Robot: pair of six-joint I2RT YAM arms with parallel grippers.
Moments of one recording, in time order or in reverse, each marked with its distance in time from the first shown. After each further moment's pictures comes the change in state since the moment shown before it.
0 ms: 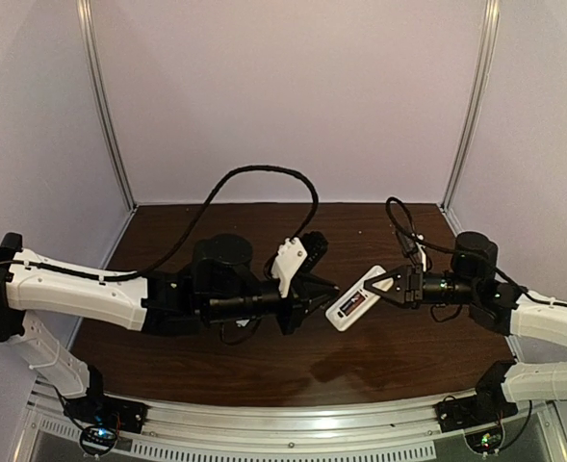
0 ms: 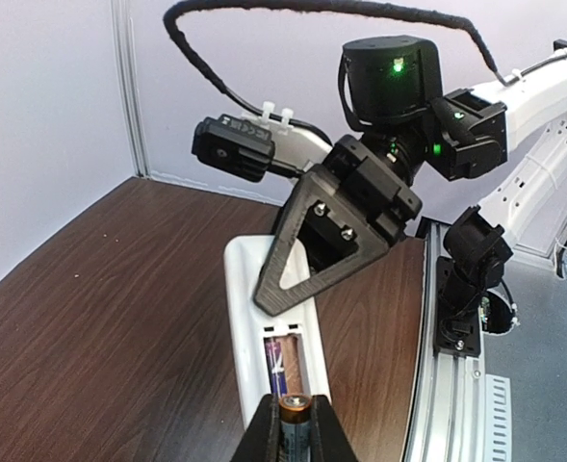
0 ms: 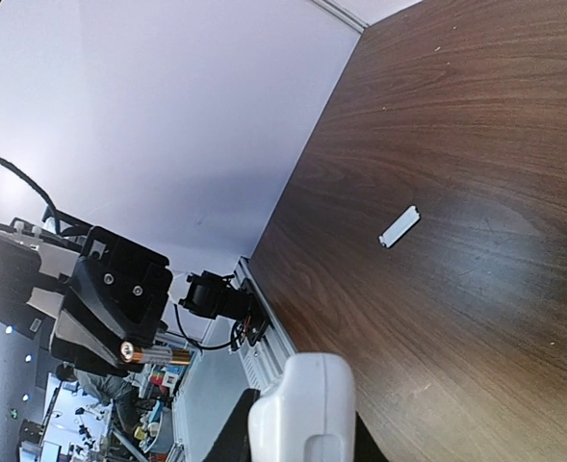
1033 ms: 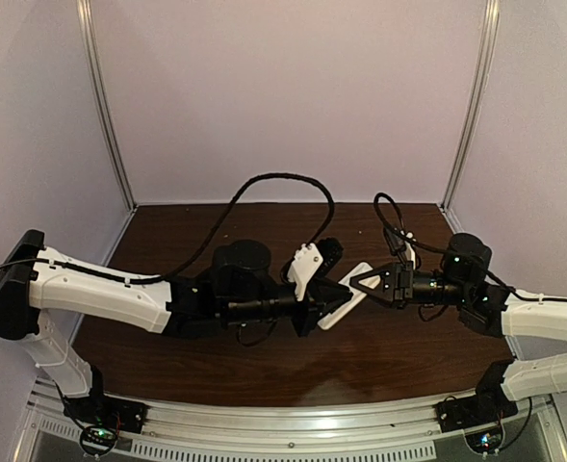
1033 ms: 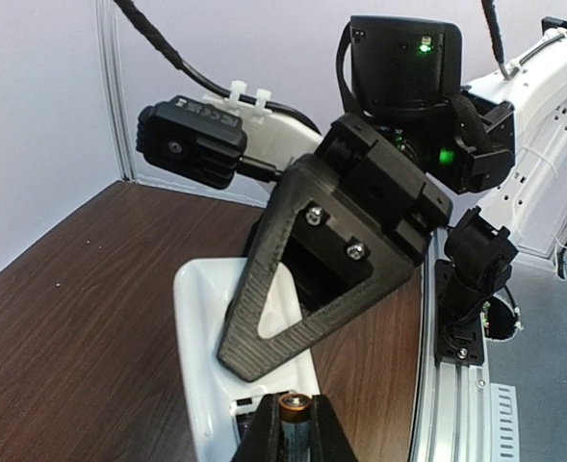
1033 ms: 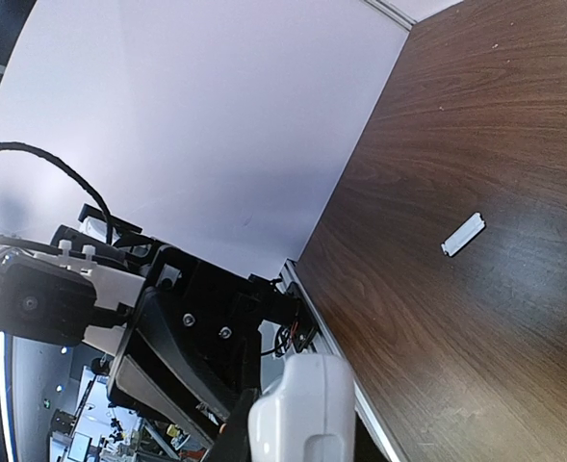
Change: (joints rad) left arm 0.003 0.122 0.035 0.095 0.043 0.004; right arm 0.141 0.093 0.002 0.241 0.052 0.151
